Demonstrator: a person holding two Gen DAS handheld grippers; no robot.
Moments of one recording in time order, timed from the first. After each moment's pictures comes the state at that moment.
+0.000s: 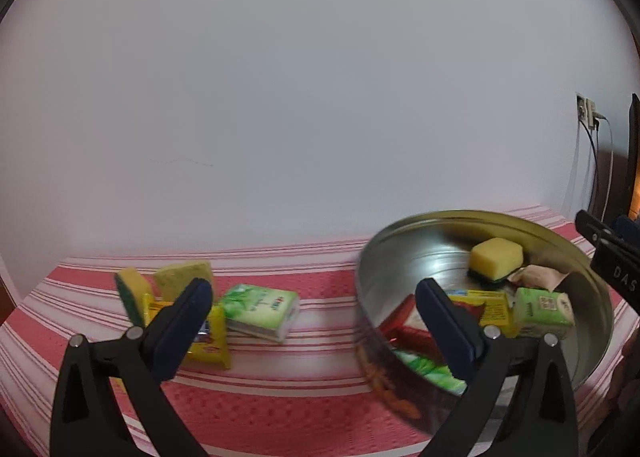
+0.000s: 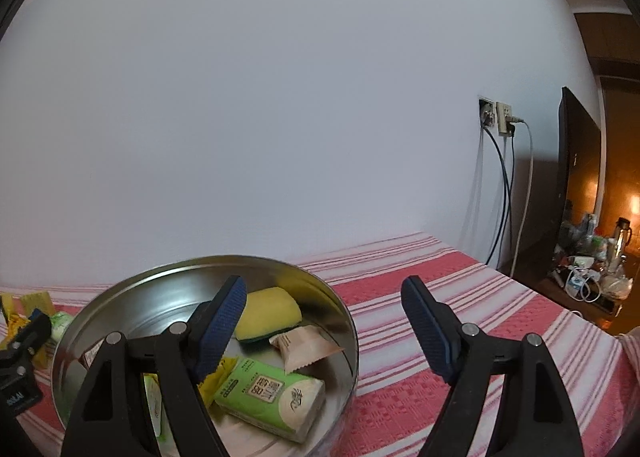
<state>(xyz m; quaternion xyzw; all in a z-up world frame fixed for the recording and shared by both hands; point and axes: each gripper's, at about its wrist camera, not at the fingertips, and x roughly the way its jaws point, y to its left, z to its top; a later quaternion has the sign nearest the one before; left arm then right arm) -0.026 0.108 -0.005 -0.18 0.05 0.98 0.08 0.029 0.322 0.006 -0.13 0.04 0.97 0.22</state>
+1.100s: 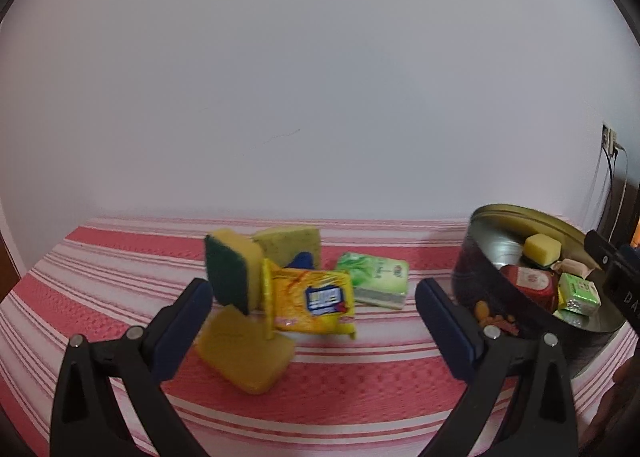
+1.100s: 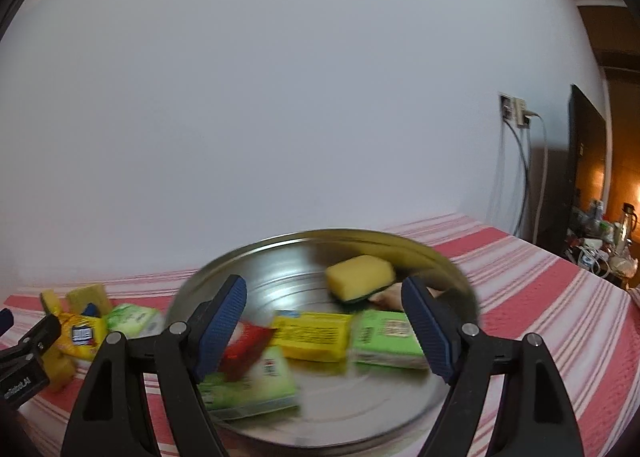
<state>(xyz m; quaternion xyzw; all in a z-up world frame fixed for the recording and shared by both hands) -0.039 -0.022 -0.013 -0.22 0.00 0.97 0.07 0.026 0.215 0.000 -0.14 0.05 0.97 0.19</state>
